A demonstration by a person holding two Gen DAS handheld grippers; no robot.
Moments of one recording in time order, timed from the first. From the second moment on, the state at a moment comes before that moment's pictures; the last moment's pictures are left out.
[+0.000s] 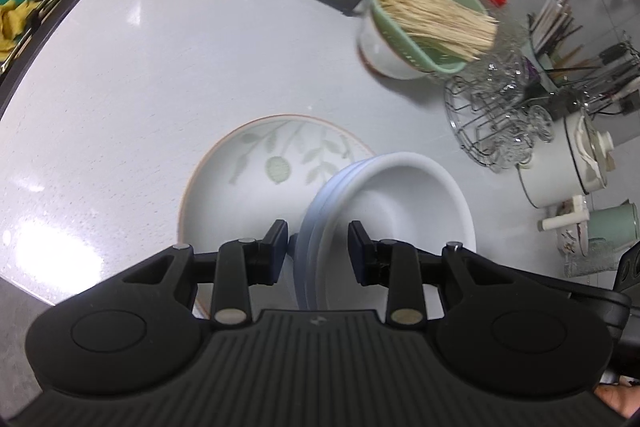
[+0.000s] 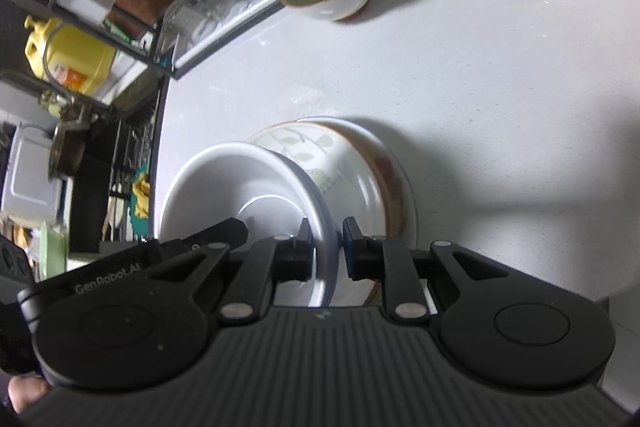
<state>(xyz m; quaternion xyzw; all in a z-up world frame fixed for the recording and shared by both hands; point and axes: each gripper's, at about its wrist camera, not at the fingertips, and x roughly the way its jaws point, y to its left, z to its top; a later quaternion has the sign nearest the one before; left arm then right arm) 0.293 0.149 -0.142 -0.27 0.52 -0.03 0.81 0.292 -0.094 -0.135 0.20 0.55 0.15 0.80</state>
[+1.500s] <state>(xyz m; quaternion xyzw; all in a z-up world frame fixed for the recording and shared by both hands) 0.264 0.147 -0.071 -0.17 0.46 -0.05 0.87 0.266 -0.105 -0.092 0.17 0.47 0.15 0.86</state>
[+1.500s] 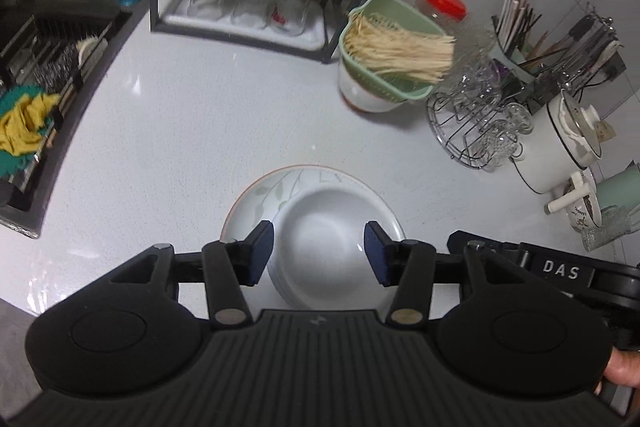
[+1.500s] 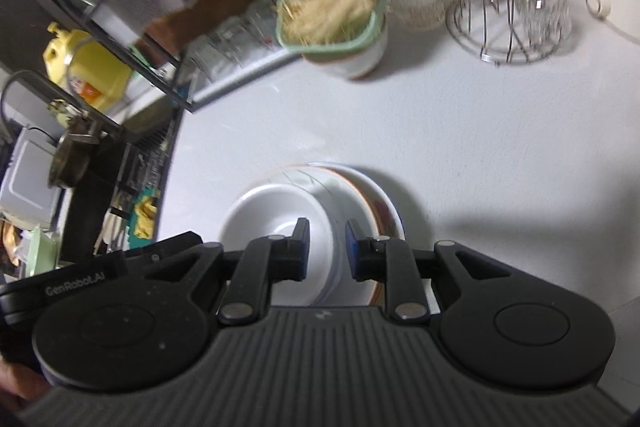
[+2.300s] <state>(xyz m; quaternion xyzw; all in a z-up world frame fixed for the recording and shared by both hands) 0.065 0.073 0.021 -0.11 0.35 -0.02 0.93 0.088 -0.174 0.002 0.09 0.26 0.20 0.94</state>
